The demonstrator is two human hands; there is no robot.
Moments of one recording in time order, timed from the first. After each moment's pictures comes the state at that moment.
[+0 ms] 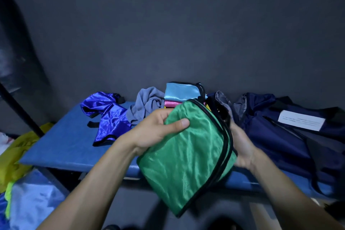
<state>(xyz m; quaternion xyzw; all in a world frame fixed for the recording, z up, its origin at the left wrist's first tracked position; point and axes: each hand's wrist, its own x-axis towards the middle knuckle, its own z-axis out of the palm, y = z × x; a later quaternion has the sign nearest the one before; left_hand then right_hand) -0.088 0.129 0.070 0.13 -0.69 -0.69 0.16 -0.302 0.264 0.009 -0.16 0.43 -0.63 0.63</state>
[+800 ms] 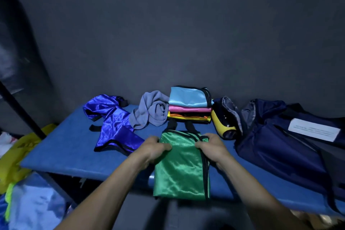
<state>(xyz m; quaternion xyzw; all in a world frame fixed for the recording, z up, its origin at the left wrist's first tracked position) -0.113 0.069 -0.033 0.49 -0.65 -0.58 0.09 -0.279 0.193 -0.029 -0.25 0.82 -0.39 0.34</state>
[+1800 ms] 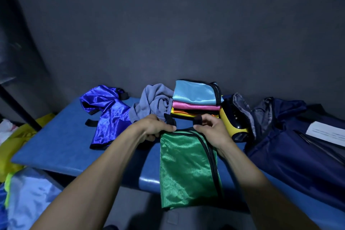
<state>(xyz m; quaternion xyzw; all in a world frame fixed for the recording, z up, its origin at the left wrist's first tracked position) -0.143 -0.004 -0.020 0.47 -0.70 -0.54 0.02 -0.318 0.140 -0.043 -0.36 0.71 -0.53 0.29</state>
